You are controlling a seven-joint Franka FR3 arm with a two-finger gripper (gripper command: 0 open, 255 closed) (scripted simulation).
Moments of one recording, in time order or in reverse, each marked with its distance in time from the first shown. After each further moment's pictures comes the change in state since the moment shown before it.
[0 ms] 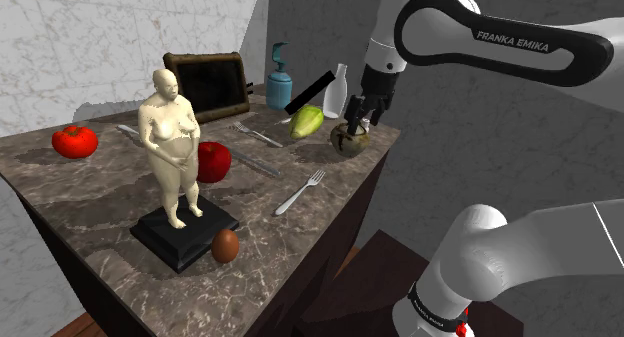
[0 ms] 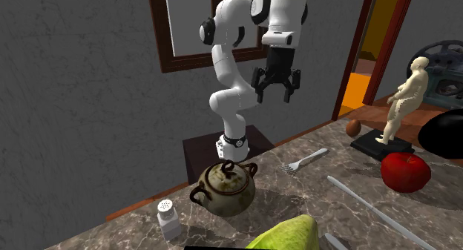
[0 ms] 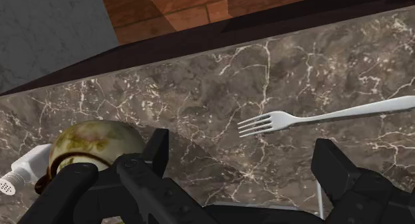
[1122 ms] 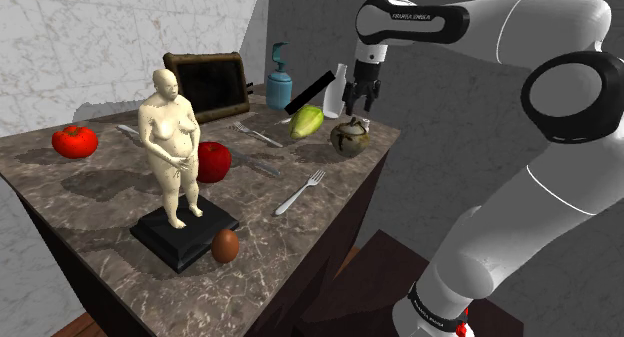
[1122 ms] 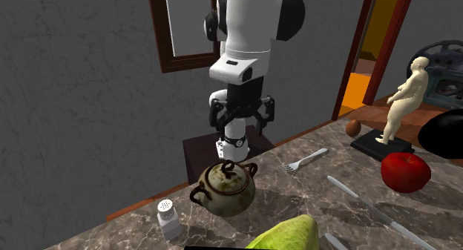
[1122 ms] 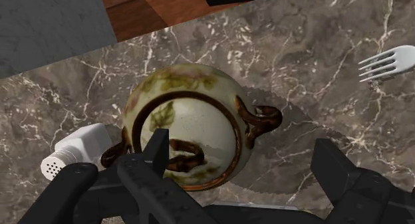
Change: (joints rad) arm -0.075 0.523 -0.281 0.411 0.018 -0.012 -0.294
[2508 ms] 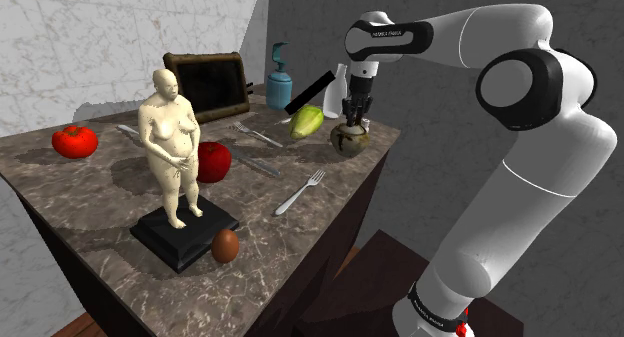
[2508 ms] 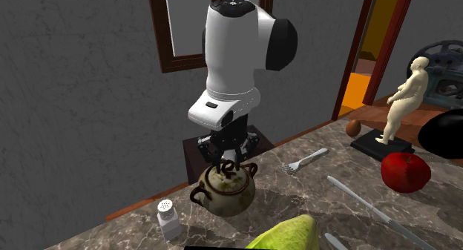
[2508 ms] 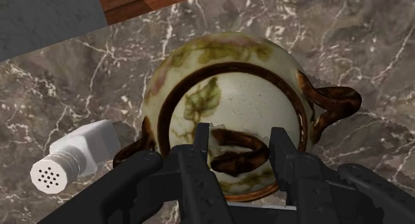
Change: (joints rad) arm -0.033 0.174 -0.063 0.052 0.048 0.073 -0.089
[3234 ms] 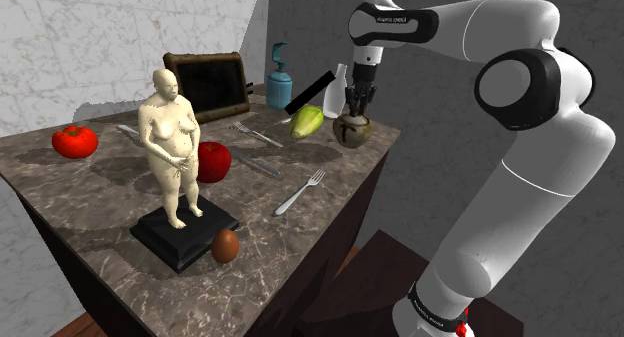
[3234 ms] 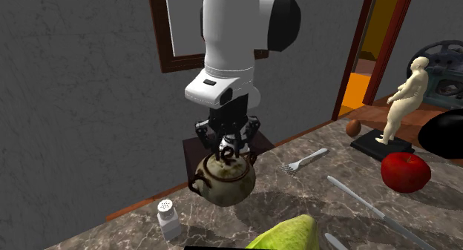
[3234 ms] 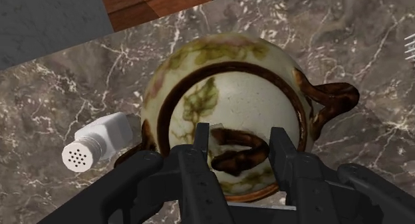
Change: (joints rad) arm -0.001 0.007 -0.001 0.108 0.002 -0.103 -0.006
